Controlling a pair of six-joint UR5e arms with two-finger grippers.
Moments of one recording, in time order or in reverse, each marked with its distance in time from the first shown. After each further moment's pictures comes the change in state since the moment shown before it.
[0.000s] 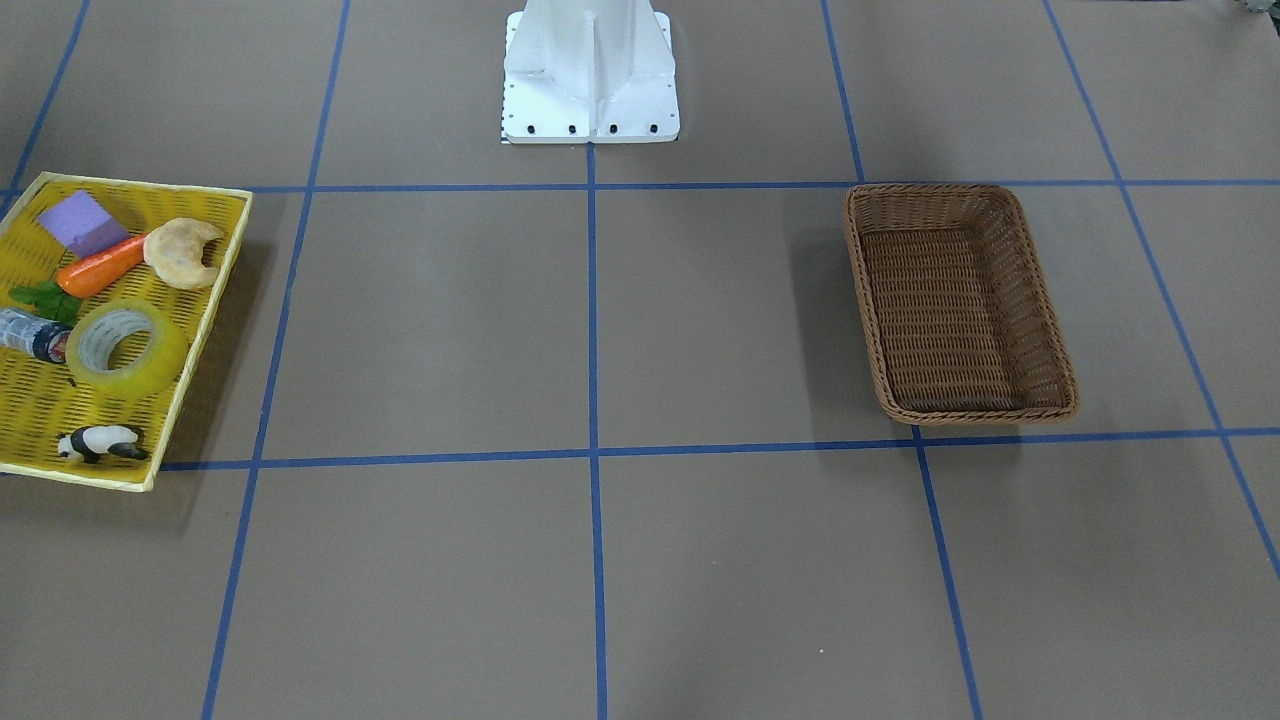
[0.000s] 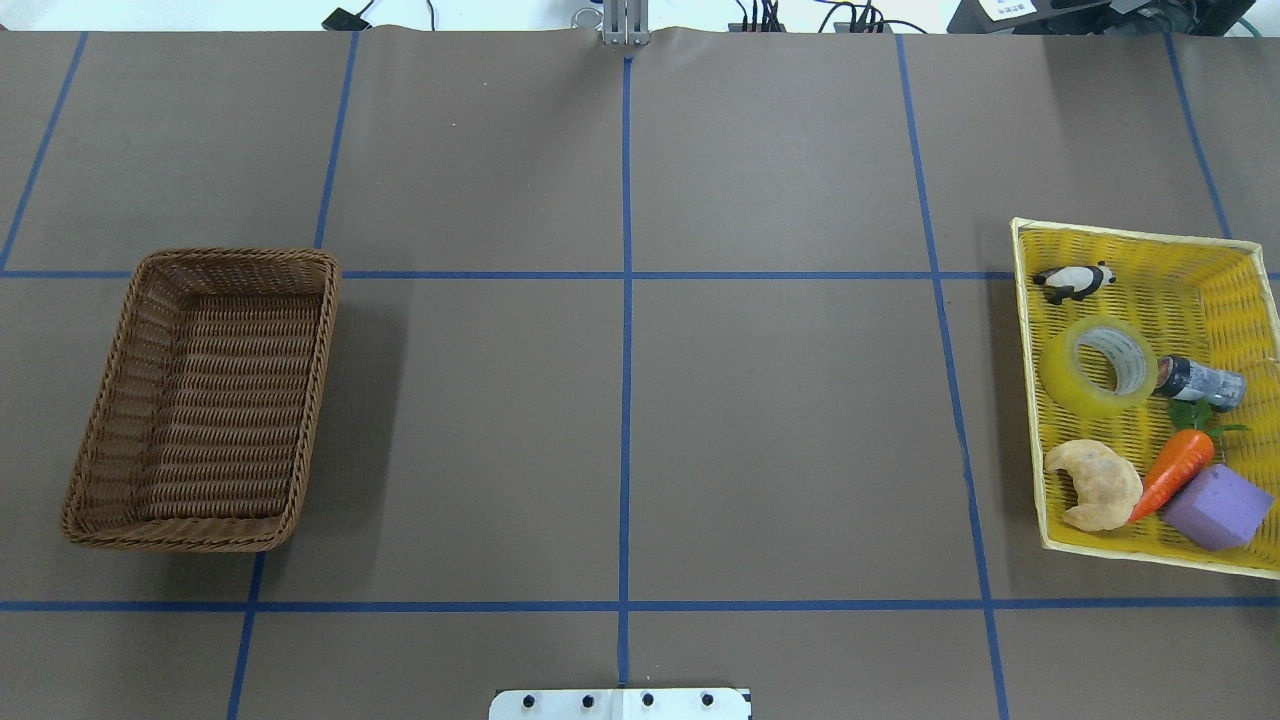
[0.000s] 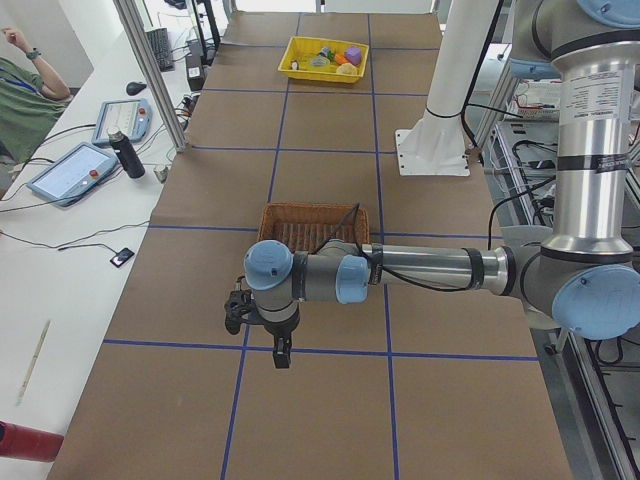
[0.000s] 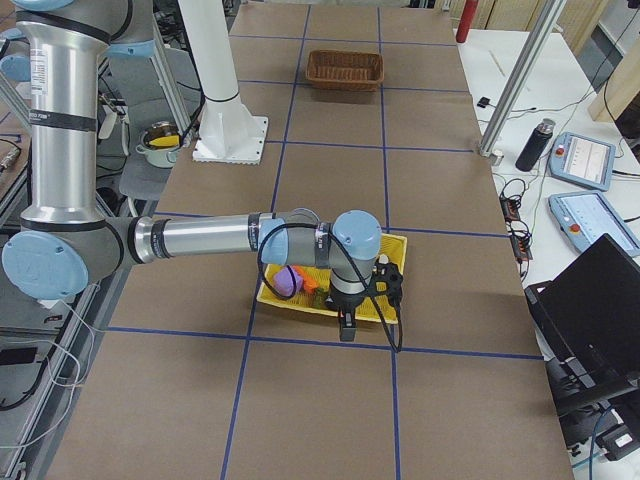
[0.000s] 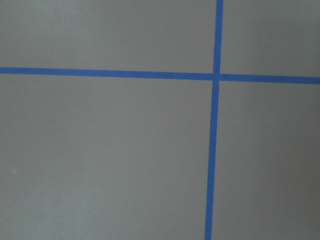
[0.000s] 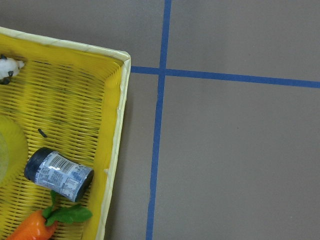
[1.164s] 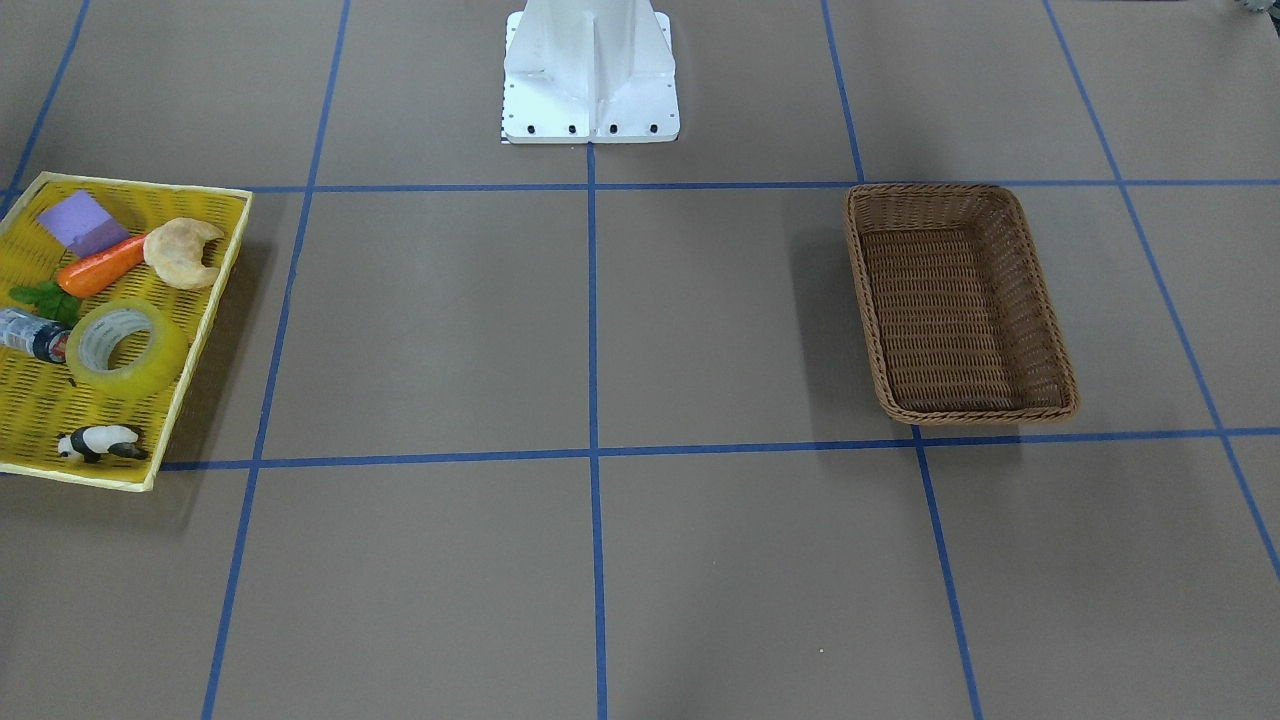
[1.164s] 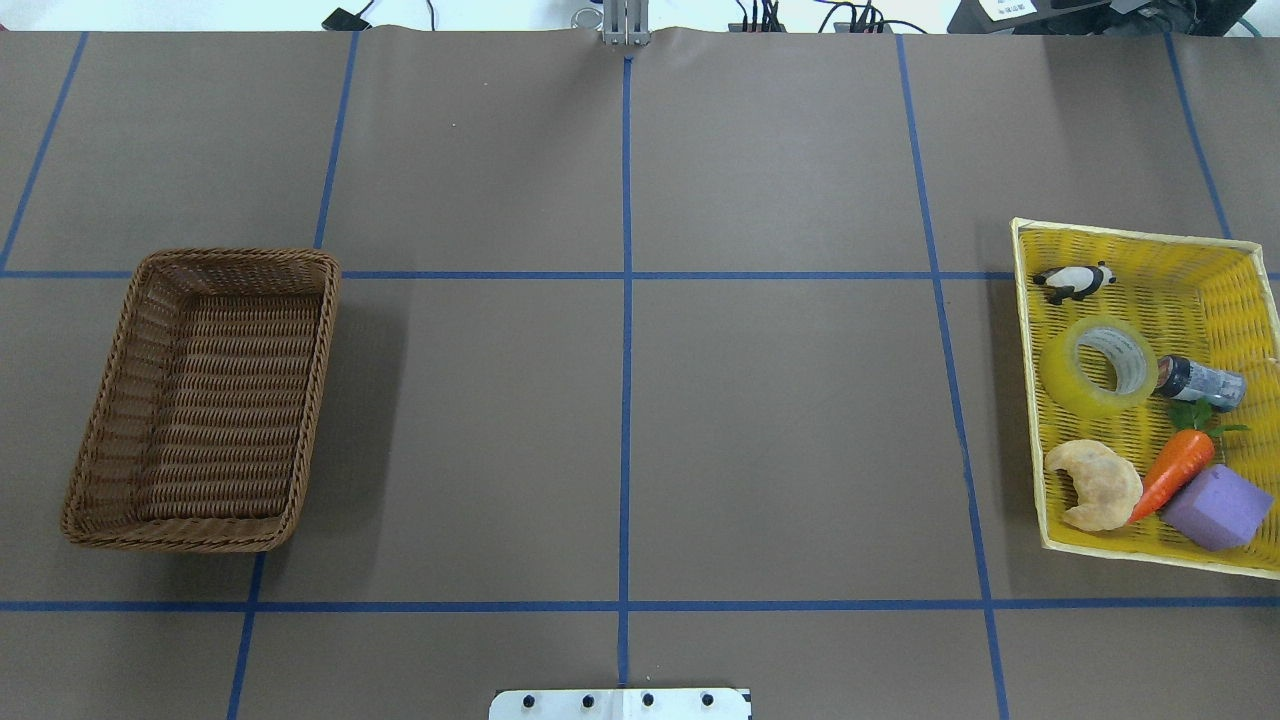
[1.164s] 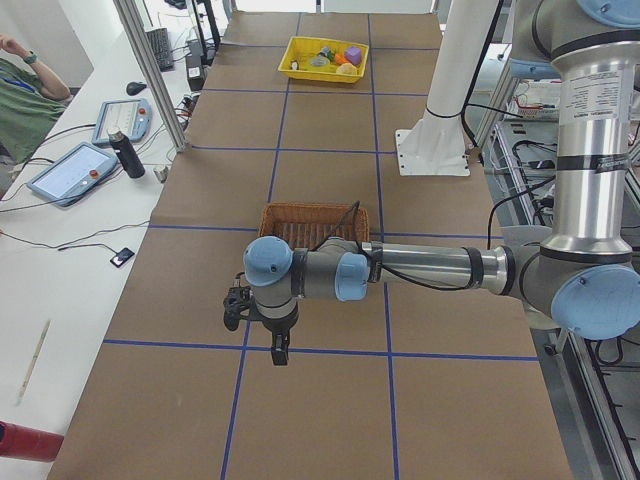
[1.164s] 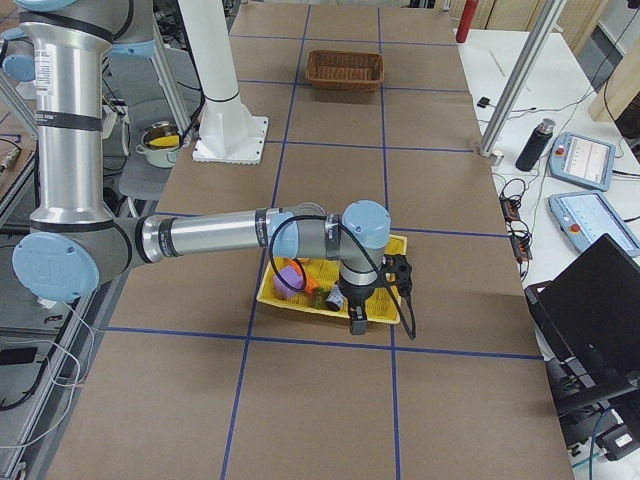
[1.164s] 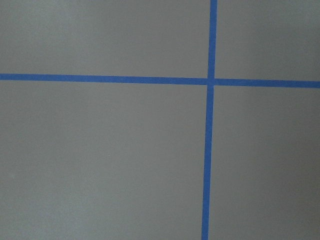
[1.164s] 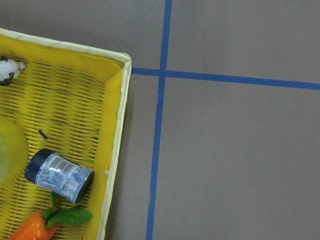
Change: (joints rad) left arm 0.000 -0.003 -0.010 -0.003 -0.003 -0.005; right arm -0.026 0.052 -0.001 0.004 -0.035 -0.005
